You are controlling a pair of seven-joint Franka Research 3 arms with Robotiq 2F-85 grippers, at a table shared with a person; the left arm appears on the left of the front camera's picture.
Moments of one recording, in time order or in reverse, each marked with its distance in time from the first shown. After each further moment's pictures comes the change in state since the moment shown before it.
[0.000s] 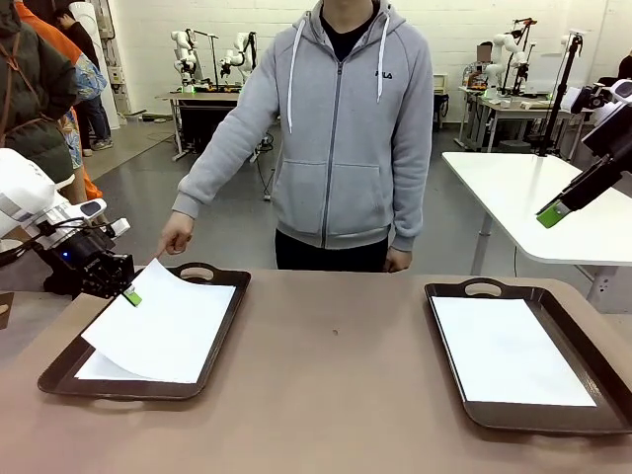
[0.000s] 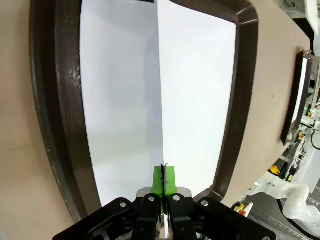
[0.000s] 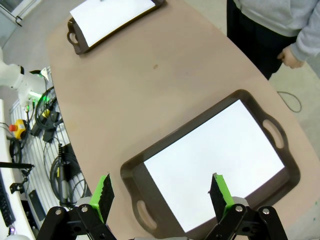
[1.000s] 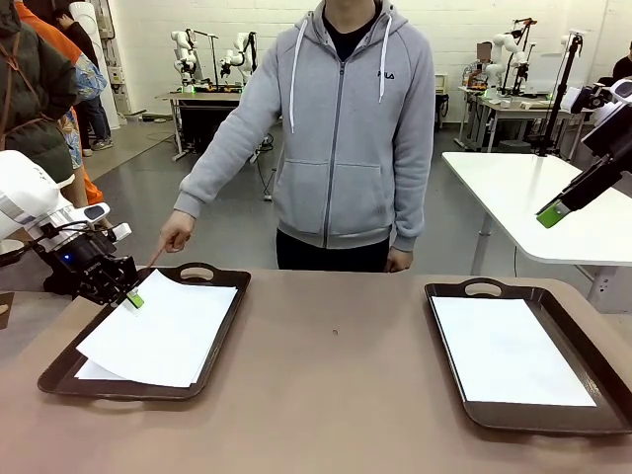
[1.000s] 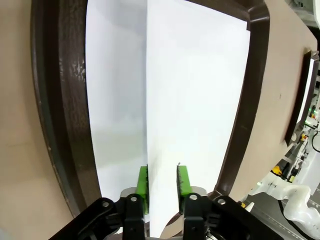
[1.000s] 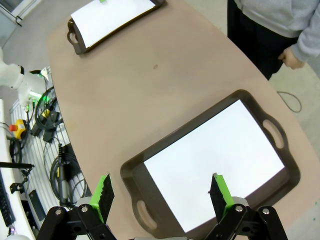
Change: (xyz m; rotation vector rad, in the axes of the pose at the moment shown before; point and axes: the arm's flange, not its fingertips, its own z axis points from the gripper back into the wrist) left arm 0.001 0.001 -0.005 0.022 0.019 0.020; right arm 0.000 0.000 0.000 0.000 0.000 0.000
